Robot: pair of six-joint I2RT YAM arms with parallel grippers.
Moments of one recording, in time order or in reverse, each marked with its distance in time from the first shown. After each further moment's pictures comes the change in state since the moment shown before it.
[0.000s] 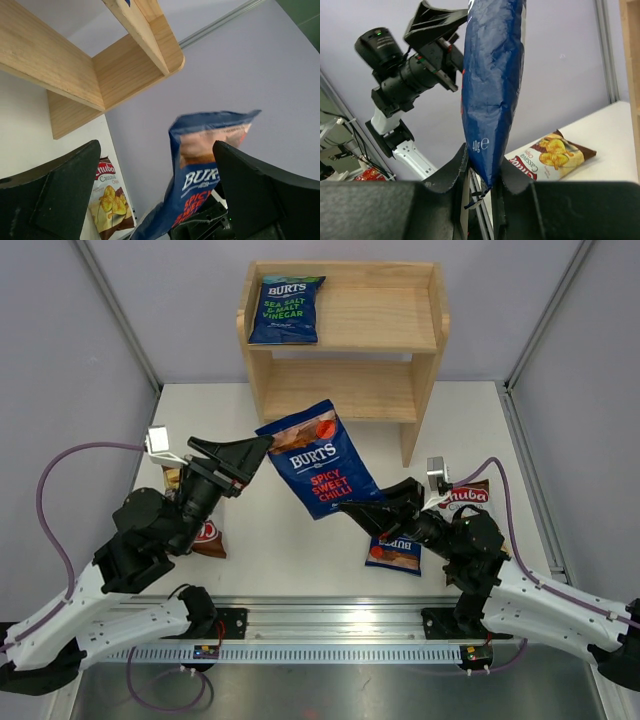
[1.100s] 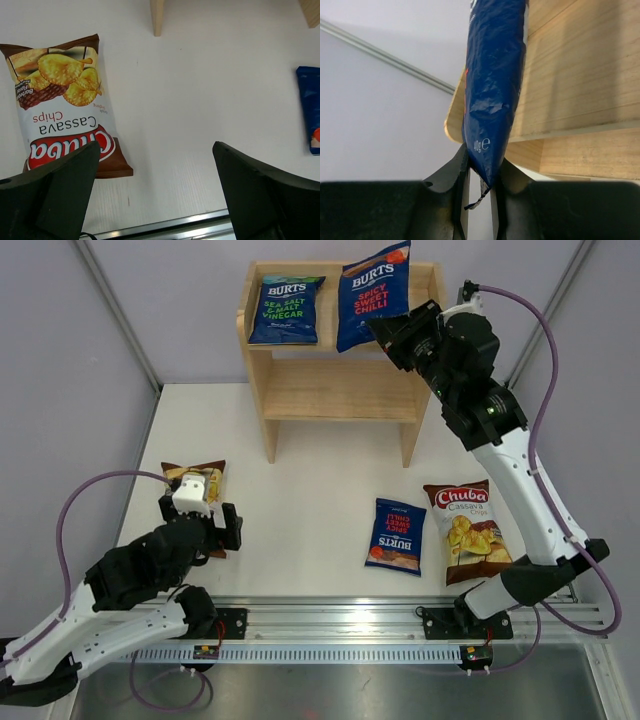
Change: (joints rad) left arm 0.001 -0.179 -0.116 -0.816 -0.191 0.508; right arm -0.473 0.737 1.395 -1.085 0.290 0.474
